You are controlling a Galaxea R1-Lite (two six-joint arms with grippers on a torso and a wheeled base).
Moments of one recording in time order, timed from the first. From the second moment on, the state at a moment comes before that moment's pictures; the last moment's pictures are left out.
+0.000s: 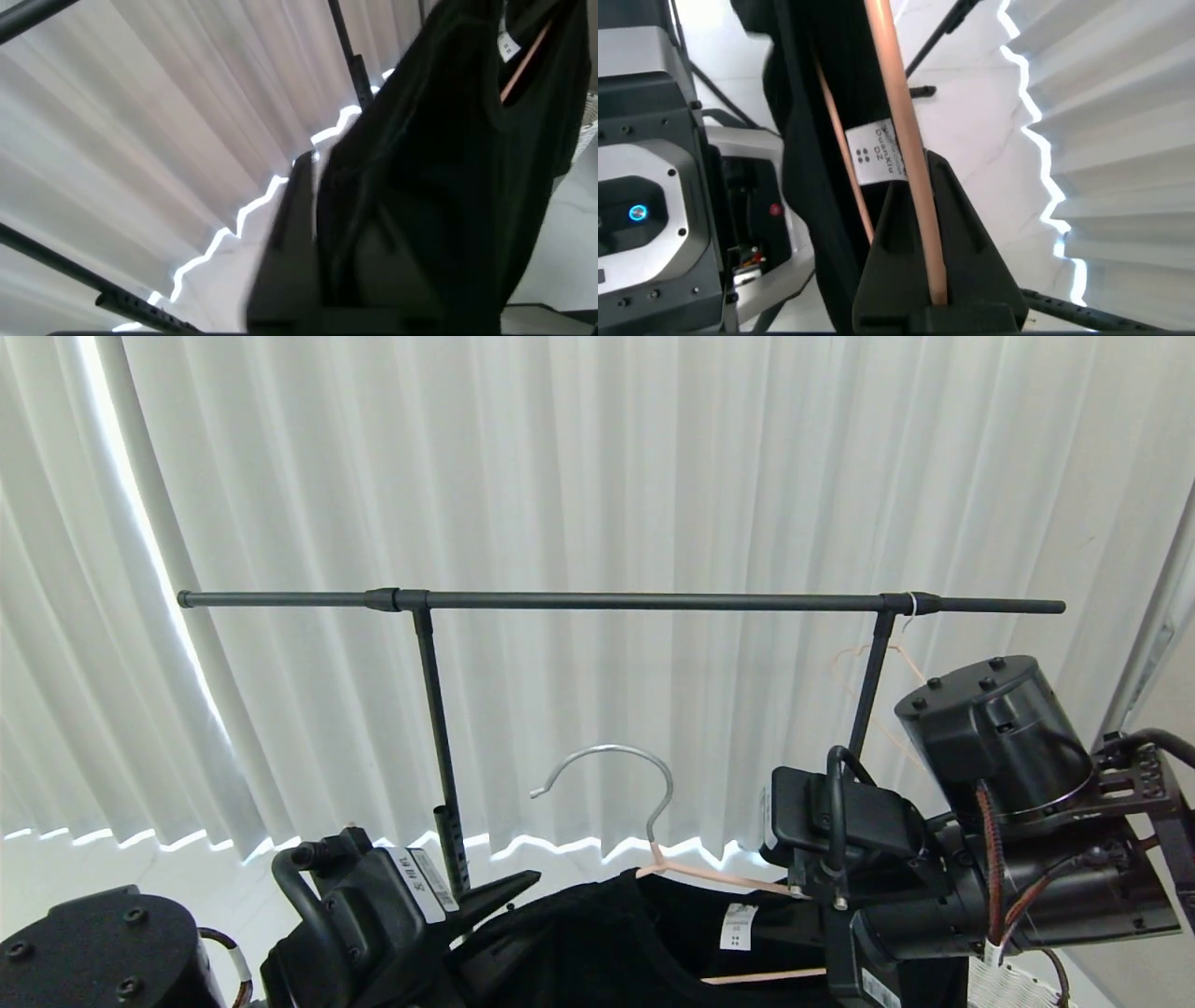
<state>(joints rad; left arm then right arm) -0.87 1.41 -0.21 -0.98 0.09 0.31 0.88 1.56 -0.93 0.08 0.27 -0.44</state>
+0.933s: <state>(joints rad) -0.70 1.37 -0.04 -0.97 0.14 0.29 0.75 1.35 -0.83 0.04 0.24 -0.44</state>
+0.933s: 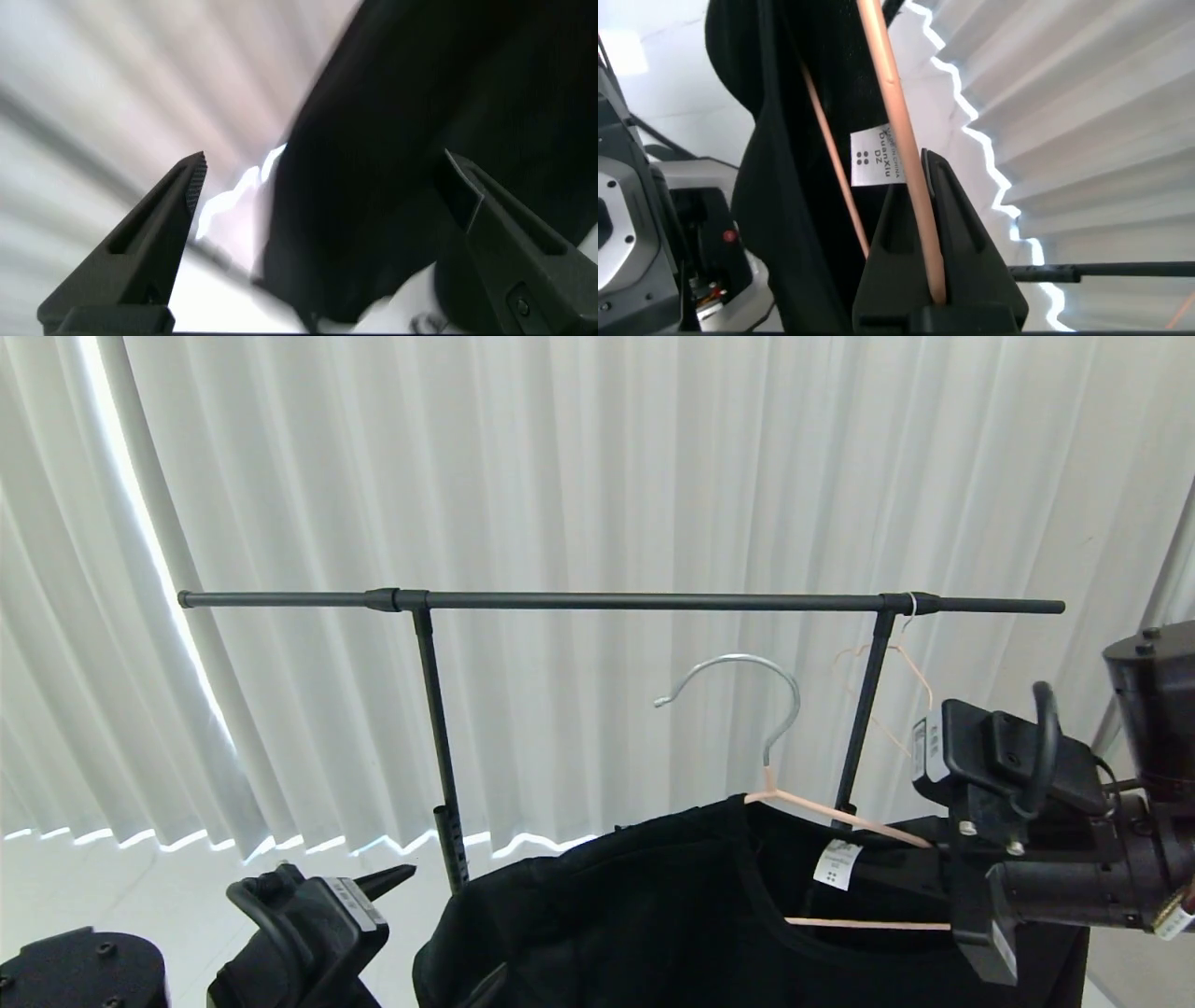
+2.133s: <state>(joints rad) -0.38 1.40 0.00 -0.97 0.13 0.23 0.70 1.24 -0.79 0.00 0.23 -0.47</state>
